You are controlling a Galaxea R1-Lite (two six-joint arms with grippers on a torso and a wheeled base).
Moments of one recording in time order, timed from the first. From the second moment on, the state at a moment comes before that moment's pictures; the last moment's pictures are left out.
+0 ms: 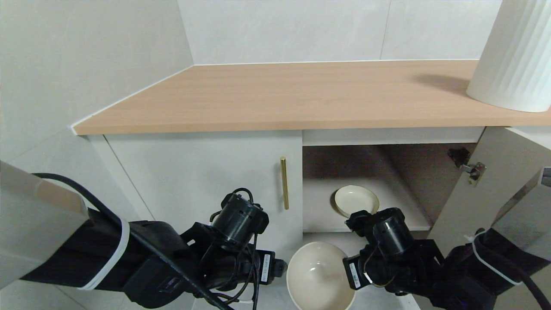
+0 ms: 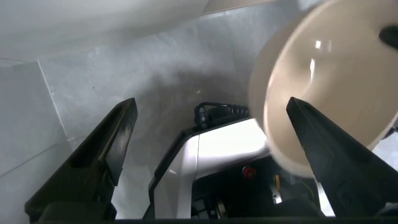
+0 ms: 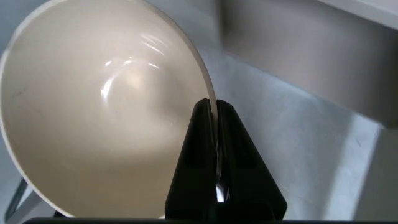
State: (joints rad) left arm -0.70 1.92 -0.83 -0.13 0.13 -0.47; right arm 0.68 2.04 -0.68 -0.60 -0.09 0.24
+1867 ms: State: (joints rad) left arm -0.69 1.90 -0.83 -0.13 0.13 -0.47; right arm 0.32 2.28 -1.16 -0.54 -0.36 0.67
